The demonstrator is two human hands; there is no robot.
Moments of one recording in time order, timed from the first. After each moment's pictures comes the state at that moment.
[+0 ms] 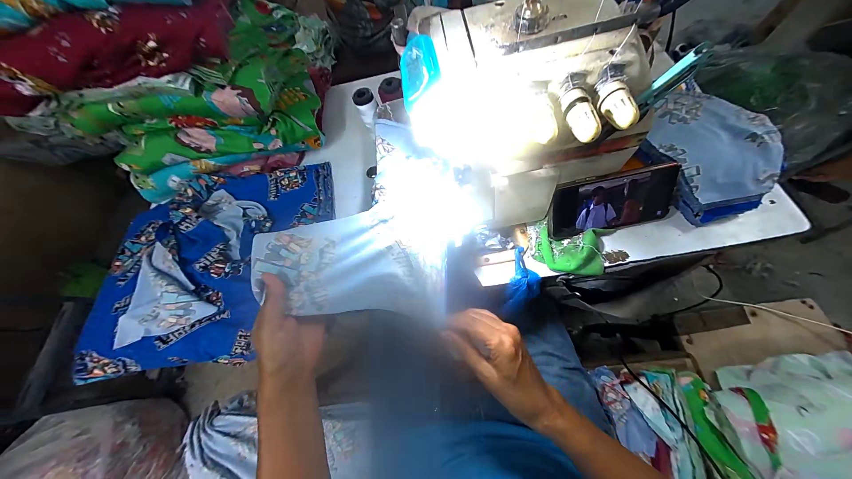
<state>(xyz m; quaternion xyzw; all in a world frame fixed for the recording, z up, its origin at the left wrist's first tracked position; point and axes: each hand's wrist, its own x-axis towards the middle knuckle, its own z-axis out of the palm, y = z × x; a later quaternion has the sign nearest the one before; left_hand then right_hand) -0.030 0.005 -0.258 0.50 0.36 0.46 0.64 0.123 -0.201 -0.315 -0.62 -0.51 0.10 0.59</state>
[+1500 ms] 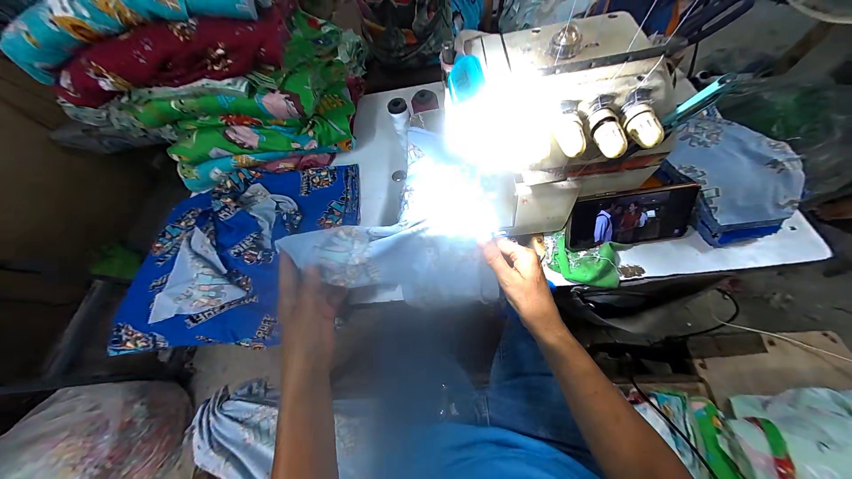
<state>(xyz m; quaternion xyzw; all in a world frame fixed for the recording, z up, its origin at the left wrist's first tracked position) -0.035 0.003 -0.253 0.57 0.42 0.44 0.55 0.187 -0.148 -0.284 -0.70 -0.35 0.18 0.60</state>
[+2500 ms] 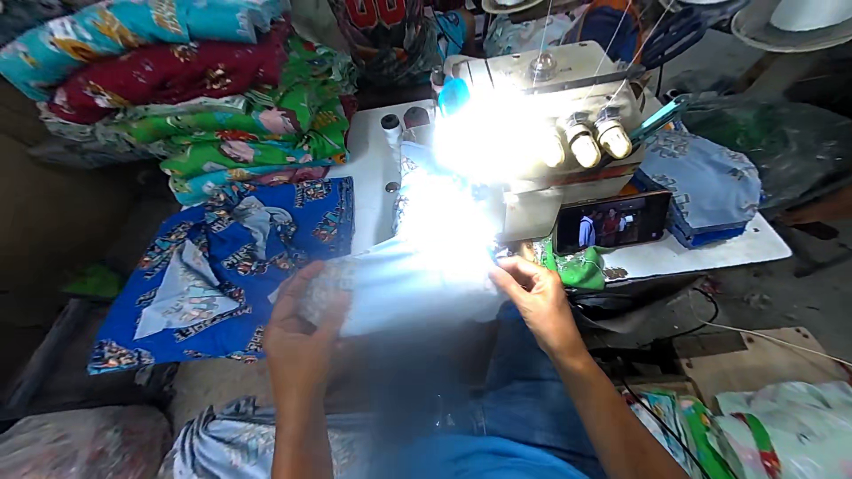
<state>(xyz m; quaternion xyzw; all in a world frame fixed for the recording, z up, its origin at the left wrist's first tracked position) -0.042 -0.026 -0.240 0.69 0.36 0.46 0.43 0.187 -0.181 -0.287 -0.63 -0.33 0.20 0.67</state>
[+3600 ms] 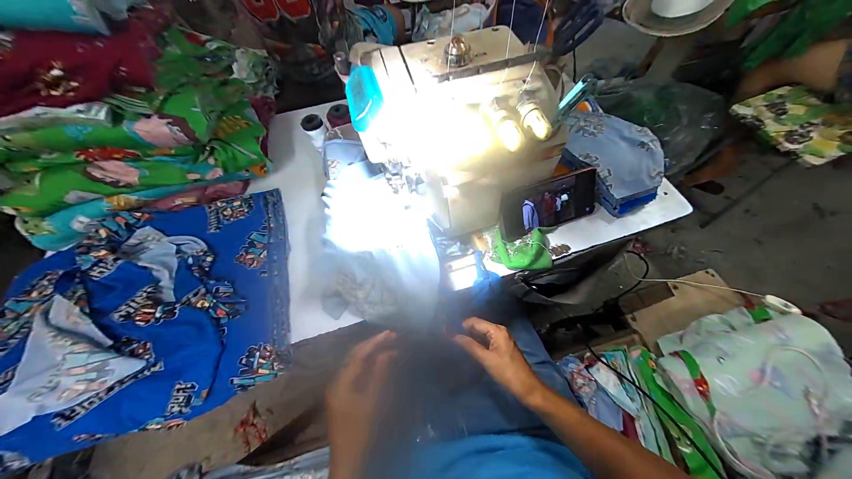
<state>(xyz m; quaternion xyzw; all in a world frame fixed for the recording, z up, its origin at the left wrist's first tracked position) -0.035 -0.086 -0.324 0.77 0.24 0.33 0.49 0.138 -0.236 -0.361 -0.64 -0.30 0.34 0.62</state>
